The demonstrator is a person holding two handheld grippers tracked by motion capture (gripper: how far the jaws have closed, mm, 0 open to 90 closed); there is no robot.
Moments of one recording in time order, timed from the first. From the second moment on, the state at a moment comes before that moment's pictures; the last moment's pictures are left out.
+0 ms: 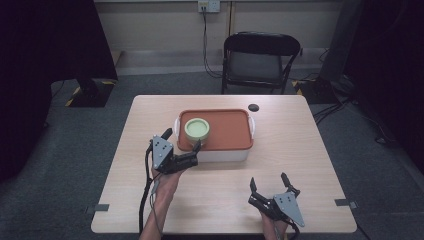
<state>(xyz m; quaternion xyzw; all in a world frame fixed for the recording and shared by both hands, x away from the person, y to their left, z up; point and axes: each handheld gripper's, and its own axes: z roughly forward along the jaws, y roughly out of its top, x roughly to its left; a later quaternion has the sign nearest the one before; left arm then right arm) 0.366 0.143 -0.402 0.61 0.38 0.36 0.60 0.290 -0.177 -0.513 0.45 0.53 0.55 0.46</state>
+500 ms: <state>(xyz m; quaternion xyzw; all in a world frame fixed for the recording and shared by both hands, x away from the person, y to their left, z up) 0.344 0.158 -0.414 0.58 0.39 0.38 0.61 0.290 -0.177 -0.513 0.45 0.53 0.55 0.46</state>
